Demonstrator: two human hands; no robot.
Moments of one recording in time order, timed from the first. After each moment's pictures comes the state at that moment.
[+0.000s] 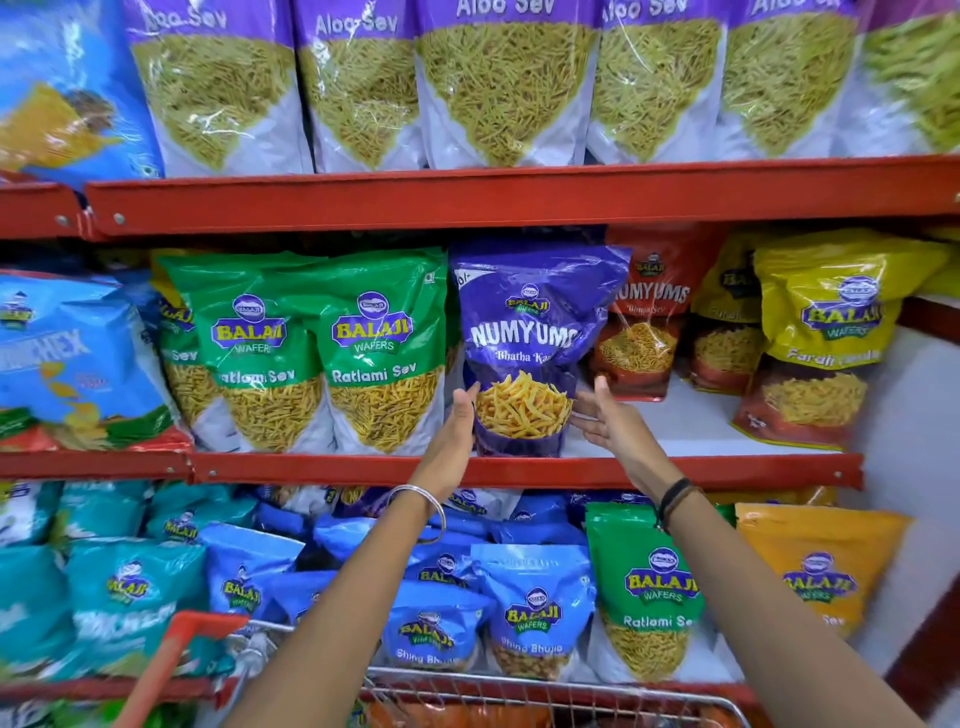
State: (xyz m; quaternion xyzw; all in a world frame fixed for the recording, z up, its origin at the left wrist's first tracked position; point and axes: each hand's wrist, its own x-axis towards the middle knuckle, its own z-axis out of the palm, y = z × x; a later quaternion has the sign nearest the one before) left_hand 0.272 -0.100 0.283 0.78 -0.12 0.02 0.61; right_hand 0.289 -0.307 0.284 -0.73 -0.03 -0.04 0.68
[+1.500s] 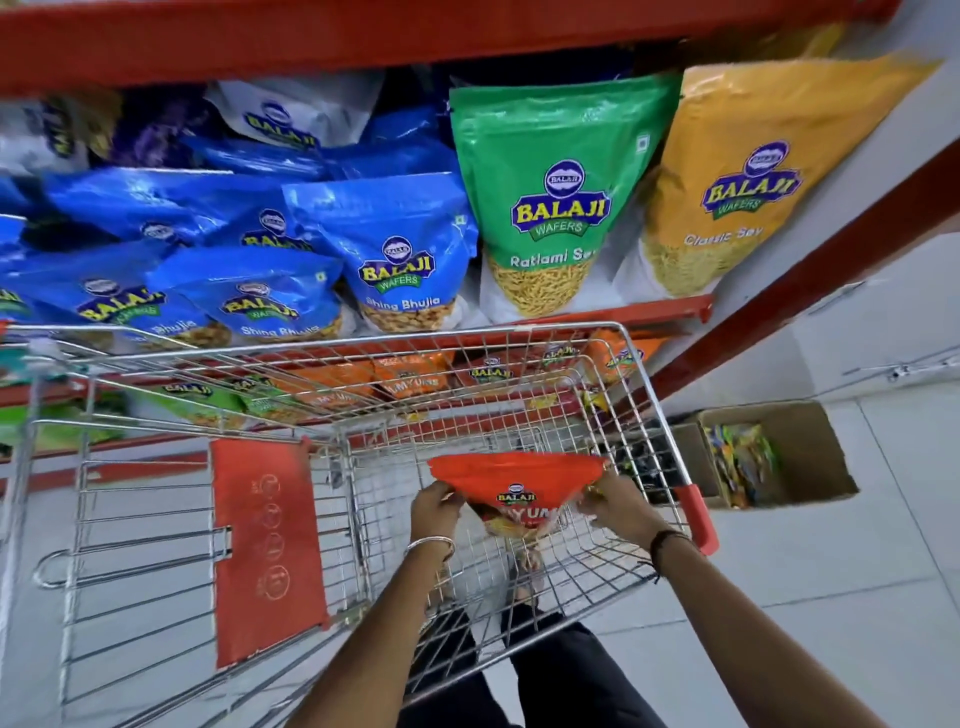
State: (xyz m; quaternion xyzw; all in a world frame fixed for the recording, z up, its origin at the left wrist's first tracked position) left_hand 0.037 -0.185 -0.119 0.78 0.23 -0.24 0.53; right_hand 0.011 -0.421 -0.073 -0.81 0.20 0.34 0.44
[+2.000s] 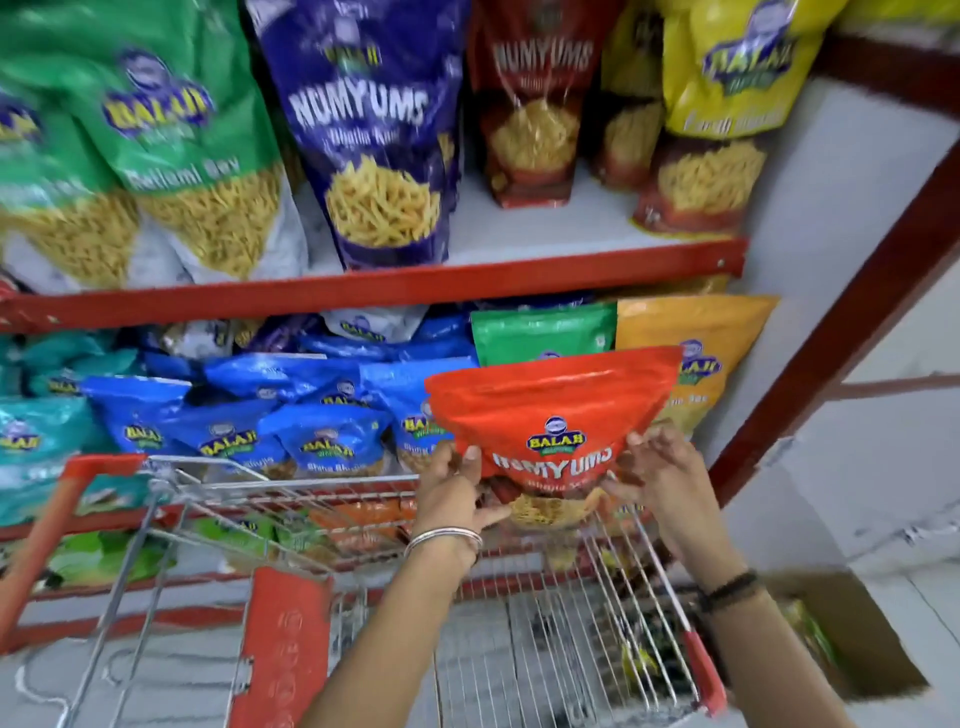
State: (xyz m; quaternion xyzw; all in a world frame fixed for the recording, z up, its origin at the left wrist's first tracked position) left_hand 0.094 -0.230 0.156 0.55 0.19 -0.12 0.81; right_hand 0.072 -0.428 0.137 -0.61 0.12 -0.08 0.78
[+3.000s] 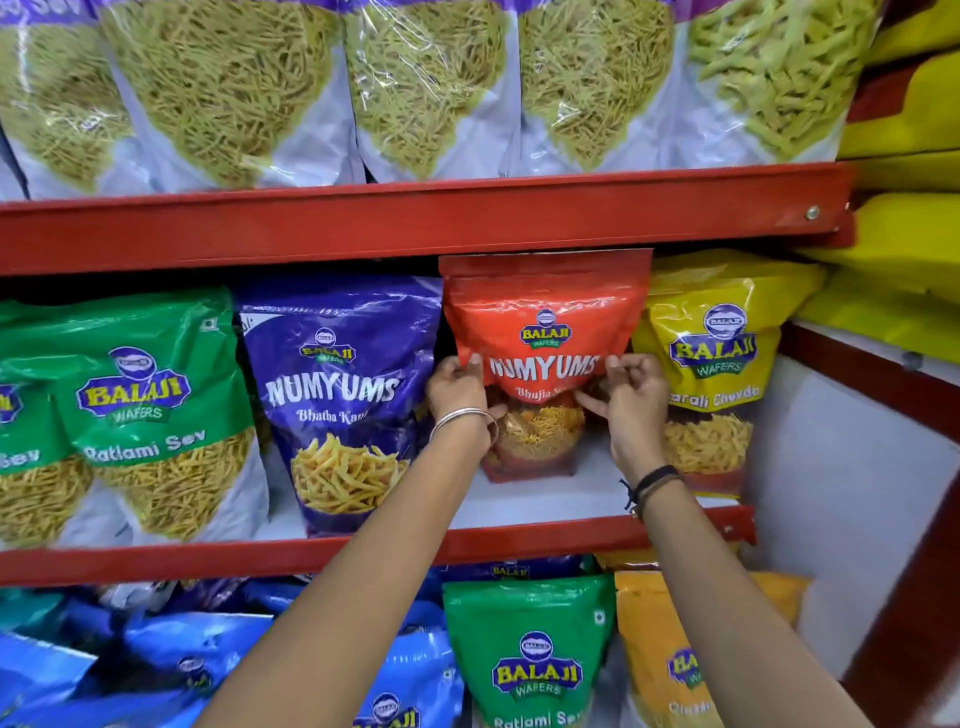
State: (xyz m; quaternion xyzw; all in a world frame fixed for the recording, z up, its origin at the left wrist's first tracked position) left_hand 0.365 -0.328 0.355 0.52 0.07 0.09 0.85; right_hand 0.367 -0.476 0.315 -0.57 0.02 -0.33 0.76
